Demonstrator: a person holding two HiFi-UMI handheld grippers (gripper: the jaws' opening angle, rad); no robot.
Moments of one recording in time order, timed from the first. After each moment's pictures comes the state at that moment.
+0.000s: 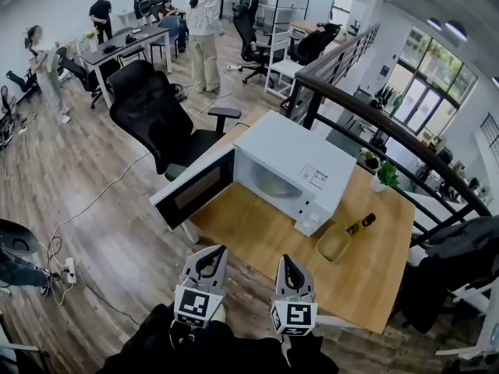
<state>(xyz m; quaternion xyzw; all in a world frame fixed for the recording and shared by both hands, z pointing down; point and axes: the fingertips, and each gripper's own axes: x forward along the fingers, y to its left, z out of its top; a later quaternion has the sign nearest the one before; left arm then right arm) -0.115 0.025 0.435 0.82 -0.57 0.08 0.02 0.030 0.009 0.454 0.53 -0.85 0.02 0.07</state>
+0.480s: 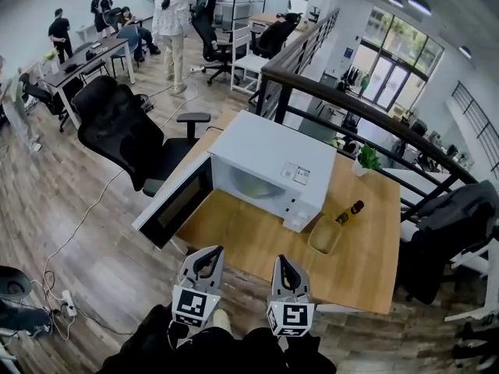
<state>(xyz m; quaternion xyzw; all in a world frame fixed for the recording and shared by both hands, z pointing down) -0.115 -0.022 0.448 0.86 -0.49 0.09 0.01 0.025 -0.011 0.460 0.60 -0.80 0.02 0.06</state>
